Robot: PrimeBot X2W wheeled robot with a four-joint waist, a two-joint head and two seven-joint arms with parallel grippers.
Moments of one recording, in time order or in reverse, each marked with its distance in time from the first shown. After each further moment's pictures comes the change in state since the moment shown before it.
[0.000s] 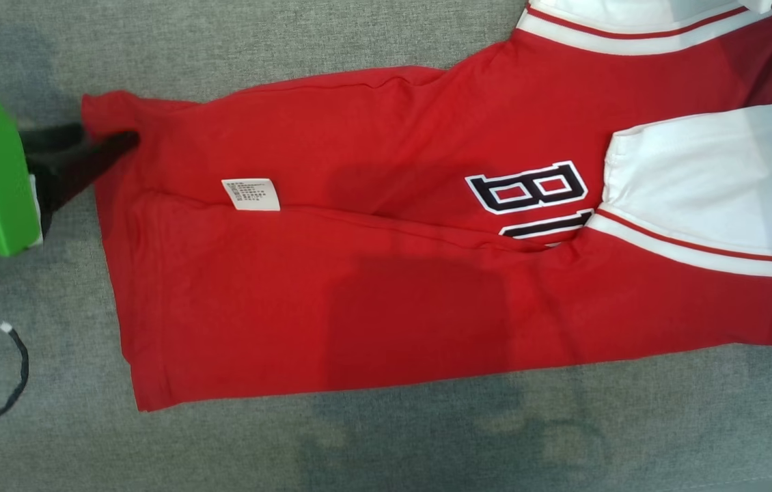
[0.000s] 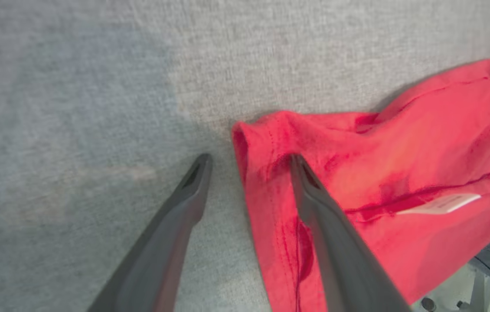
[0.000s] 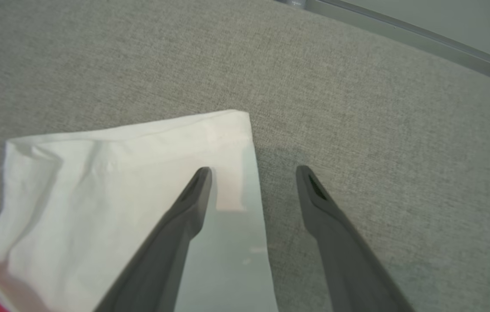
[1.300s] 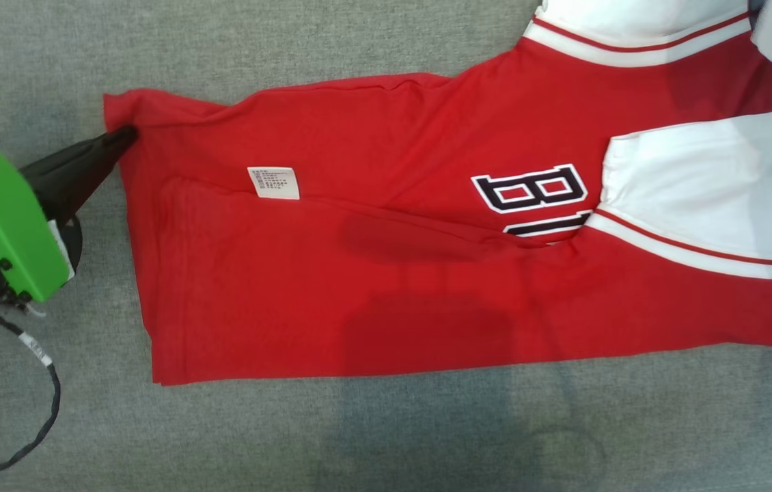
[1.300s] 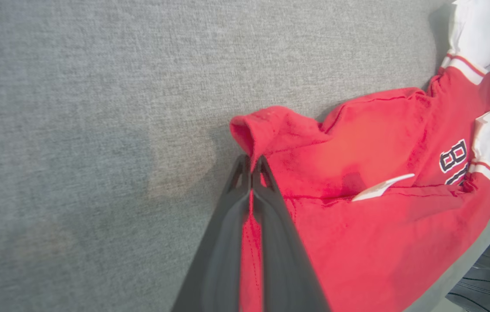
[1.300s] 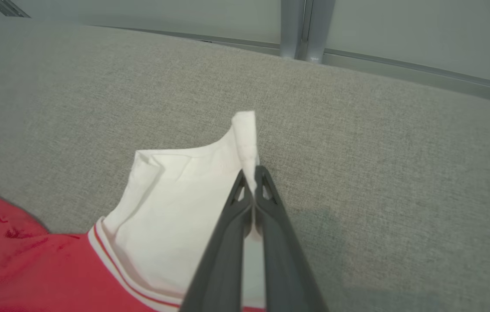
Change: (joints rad) left arm 0.173 -0.056 0.089 -0.069 0.018 -0.070 -0.280; right arm 0.158 -0.013 -0.102 -0.155 0.089 0.000 -0.096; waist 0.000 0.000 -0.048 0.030
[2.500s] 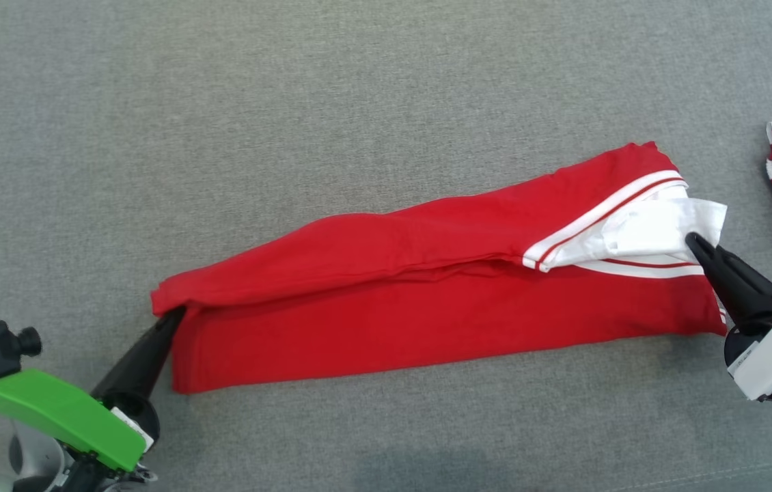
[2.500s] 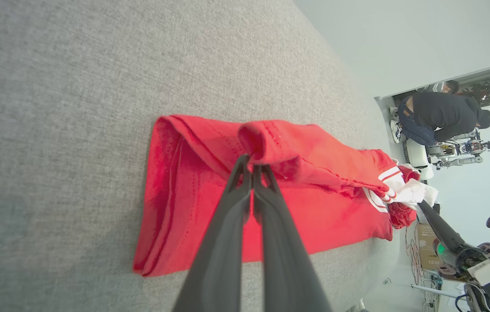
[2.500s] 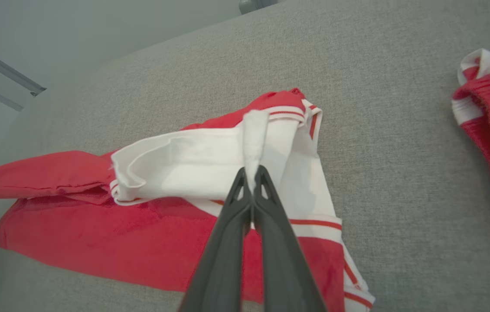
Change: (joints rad) left arm 0.663 -0.230 0.142 -0.022 -0.099 -0.055 -0.513; right arm 0.976 0.044 -0.239 -0.329 0.135 0.000 -0.444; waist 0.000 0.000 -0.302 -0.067
